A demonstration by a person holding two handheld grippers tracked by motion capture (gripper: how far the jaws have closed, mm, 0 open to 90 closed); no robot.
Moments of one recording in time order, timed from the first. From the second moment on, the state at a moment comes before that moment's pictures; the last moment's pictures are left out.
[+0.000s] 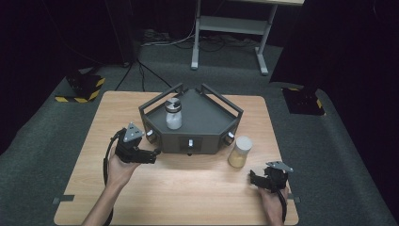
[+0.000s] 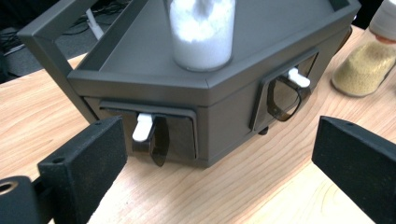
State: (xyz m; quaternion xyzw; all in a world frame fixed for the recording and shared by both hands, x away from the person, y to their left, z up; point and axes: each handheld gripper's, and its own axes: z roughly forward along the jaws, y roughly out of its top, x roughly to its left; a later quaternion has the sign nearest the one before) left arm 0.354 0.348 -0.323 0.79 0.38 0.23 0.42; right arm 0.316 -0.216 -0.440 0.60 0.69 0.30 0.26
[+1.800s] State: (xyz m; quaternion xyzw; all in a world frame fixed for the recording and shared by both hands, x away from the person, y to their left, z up) left arm 0.339 0.331 -0.435 0.80 0.44 0.20 0.36; right arm 0.316 -0.216 -0.440 0.60 0.69 0.30 0.26
